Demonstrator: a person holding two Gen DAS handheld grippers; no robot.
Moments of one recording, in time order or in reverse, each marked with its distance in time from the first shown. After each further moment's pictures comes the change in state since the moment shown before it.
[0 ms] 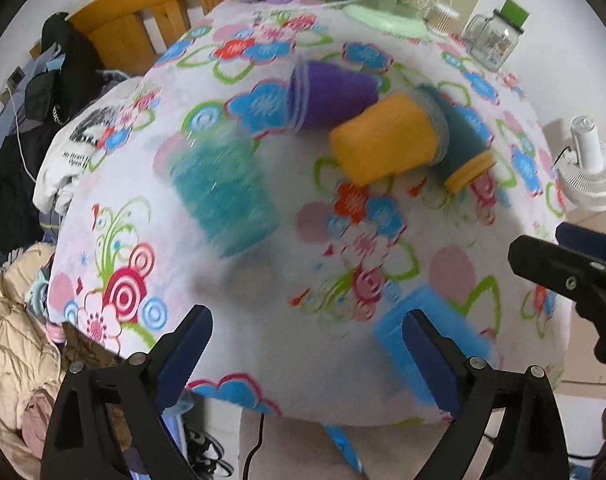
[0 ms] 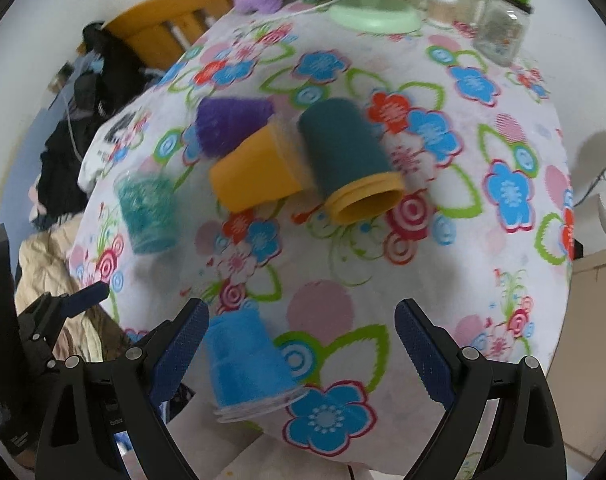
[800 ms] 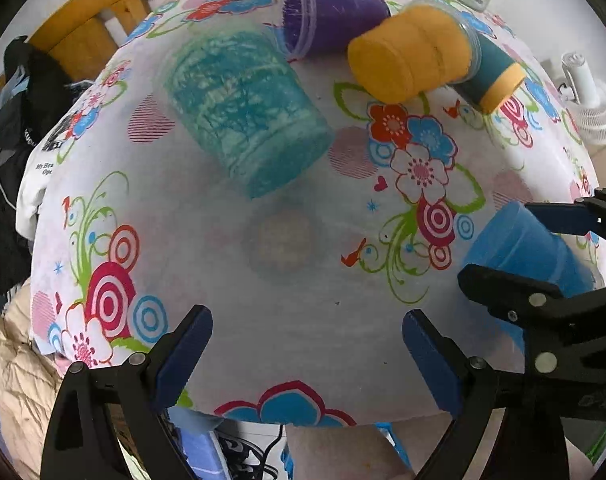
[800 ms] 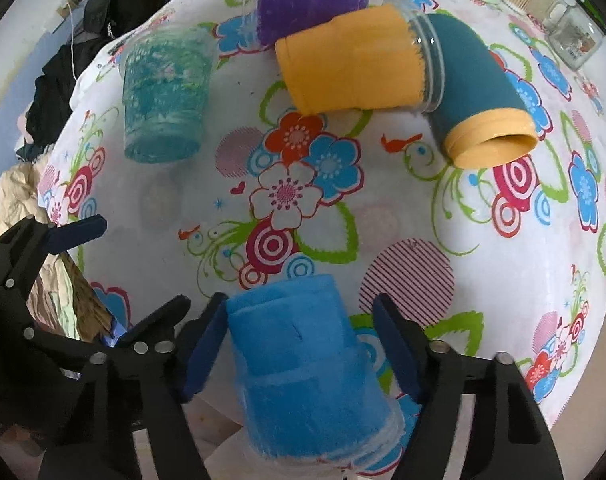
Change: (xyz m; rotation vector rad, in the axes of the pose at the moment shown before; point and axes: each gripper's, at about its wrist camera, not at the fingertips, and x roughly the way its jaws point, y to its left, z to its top) left arm 0.051 0.018 -0.025 0.174 0.049 -0.001; right arm 0.086 0.054 -0.025 -0.141 0.151 -0.061
